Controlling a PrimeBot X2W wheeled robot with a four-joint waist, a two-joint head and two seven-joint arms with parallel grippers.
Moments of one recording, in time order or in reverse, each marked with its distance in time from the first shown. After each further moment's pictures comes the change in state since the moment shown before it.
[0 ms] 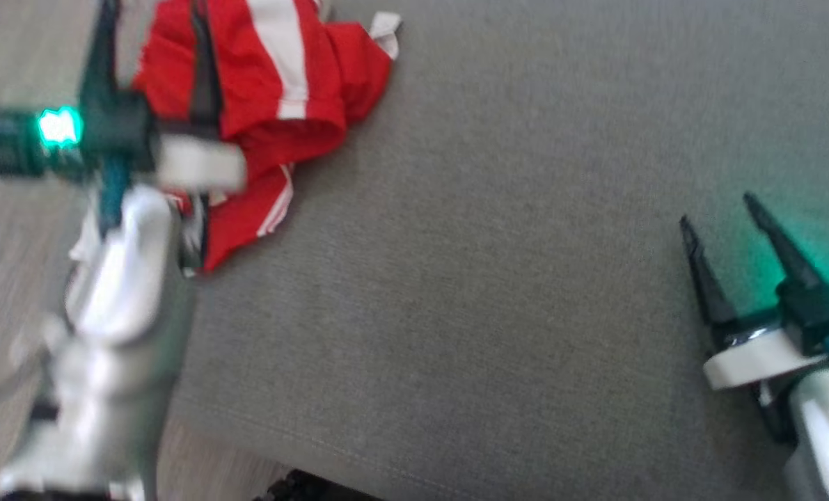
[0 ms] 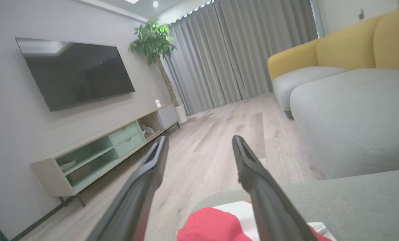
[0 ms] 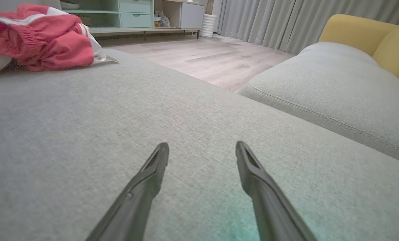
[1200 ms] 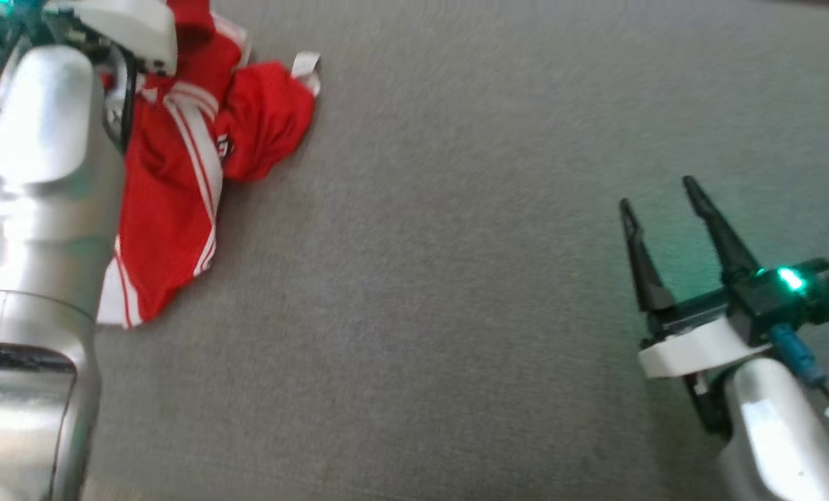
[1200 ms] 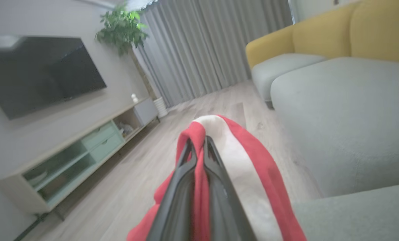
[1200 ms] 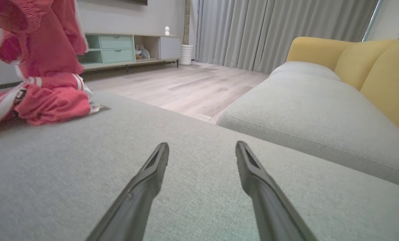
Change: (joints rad) left arm -0.464 0.047 -0.044 0.606 -0.022 -0.114 0.038; right arm -0.063 0.102 0.054 0.004 0.021 0.000 -0.012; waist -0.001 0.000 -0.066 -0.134
